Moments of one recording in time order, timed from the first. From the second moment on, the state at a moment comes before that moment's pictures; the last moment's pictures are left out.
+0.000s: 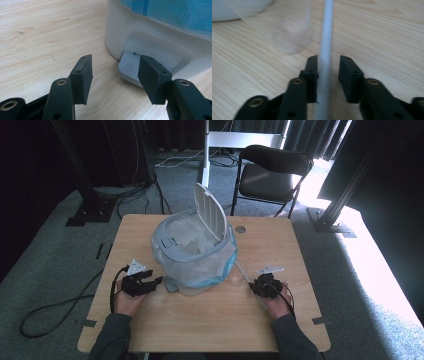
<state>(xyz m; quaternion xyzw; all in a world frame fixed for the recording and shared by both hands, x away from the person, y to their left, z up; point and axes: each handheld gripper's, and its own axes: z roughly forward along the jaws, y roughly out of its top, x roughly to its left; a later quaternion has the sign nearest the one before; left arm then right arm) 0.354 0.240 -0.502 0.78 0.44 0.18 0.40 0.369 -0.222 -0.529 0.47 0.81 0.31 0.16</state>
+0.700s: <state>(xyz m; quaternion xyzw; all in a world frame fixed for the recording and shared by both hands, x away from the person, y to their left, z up) 0.355 0.240 -0.503 0.78 0.44 0.18 0.40 0.371 -0.247 -0.522 0.50 0.80 0.29 0.16</state>
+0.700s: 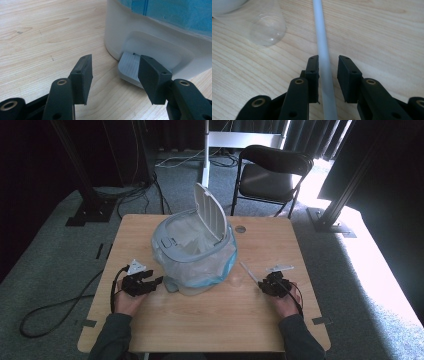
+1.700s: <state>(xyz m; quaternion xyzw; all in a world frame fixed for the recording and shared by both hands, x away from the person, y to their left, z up) 0.356 0.241 -0.504 0.78 0.44 0.18 0.41 0.412 -0.227 -0.511 0.47 0.86 0.17 0.10</state>
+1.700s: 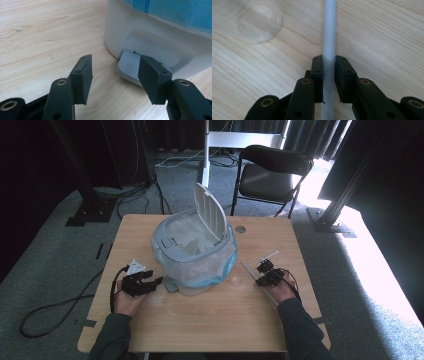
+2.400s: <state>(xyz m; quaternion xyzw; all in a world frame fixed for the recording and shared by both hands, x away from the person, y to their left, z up) 0.355 0.242 -0.506 0.78 0.44 0.17 0.41 0.425 -0.225 -0.508 0.48 0.86 0.14 0.09</state>
